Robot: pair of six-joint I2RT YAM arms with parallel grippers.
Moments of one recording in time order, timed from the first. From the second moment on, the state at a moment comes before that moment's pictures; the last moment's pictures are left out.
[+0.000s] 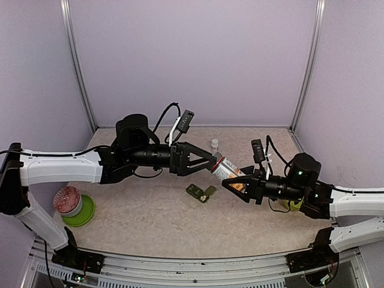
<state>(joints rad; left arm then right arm) -0.95 1.51 1.03 0.46 0.66 -0.57 0.92 1.00 0.46 0.57 -0.38 0.50</state>
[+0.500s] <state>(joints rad) -0.92 1.62 1.08 0.35 0.68 -0.70 0.92 0.99 0.52 0.30 -0.23 0.13</state>
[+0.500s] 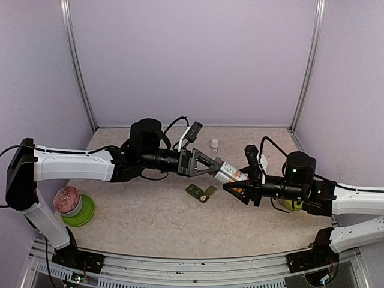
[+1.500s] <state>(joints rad) -0.92 1.65 1.07 0.43 0.71 -0.72 0.93 0.97 0.49 0.35 -0.25 0.21</state>
